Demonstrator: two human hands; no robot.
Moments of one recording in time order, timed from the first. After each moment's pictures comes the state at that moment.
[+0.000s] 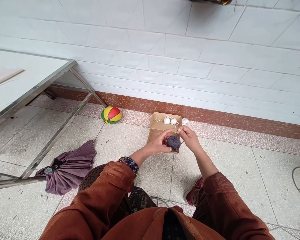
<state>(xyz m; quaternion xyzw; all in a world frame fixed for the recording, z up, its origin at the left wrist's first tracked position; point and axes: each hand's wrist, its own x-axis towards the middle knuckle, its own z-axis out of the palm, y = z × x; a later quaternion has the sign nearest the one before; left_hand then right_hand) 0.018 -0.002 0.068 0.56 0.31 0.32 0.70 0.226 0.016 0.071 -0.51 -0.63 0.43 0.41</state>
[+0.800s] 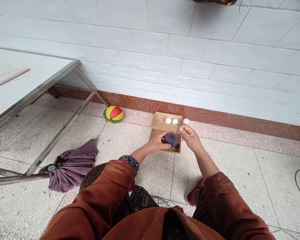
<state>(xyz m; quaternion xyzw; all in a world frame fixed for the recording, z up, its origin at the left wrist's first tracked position) 0.010 0.002 0.067 0.57 0.39 0.33 0.64 0.217 0.012 0.087 -0.43 -0.63 0.48 0.43</state>
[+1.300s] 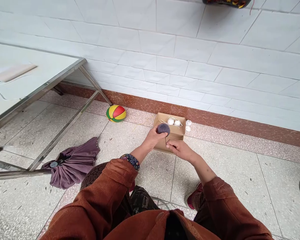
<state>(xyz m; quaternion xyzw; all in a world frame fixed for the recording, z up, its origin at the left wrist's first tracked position) 0.001 0.019 0.067 0.40 0.48 0.49 0.61 0.185 -0.003 0.068 -0.33 -0.81 0.42 0.23</state>
